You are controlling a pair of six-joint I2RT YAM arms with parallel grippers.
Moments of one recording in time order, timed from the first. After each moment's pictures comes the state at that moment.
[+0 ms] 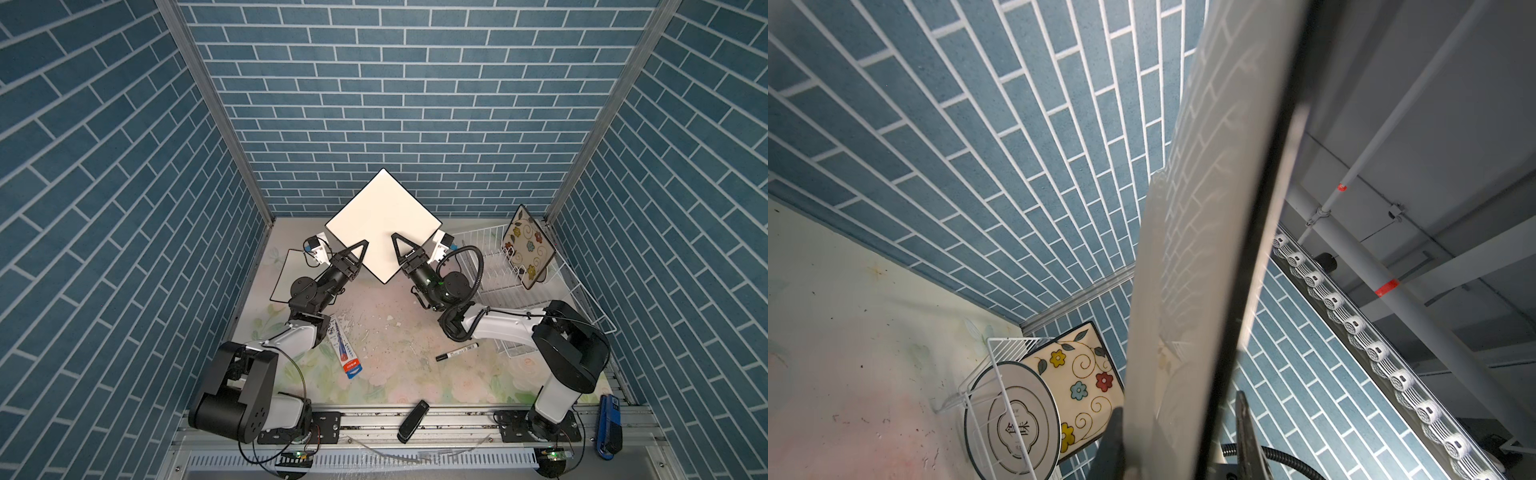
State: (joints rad) left arm -0.25 1.36 0.51 1.23 0.45 -1.35; right arm 0.95 1.73 0.96 1.18 0.18 1.18
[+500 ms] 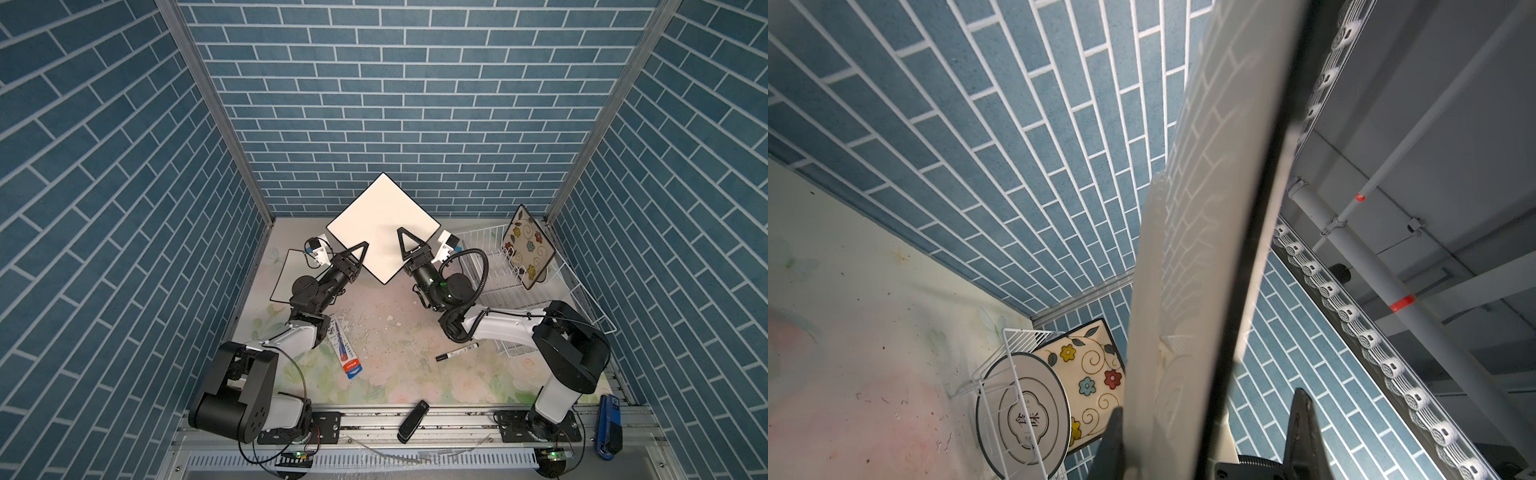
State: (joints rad) left arm -0.25 1.36 0.51 1.18 0.44 -1.37; right arm 0.95 1.73 0.94 1.24 0.24 1.21
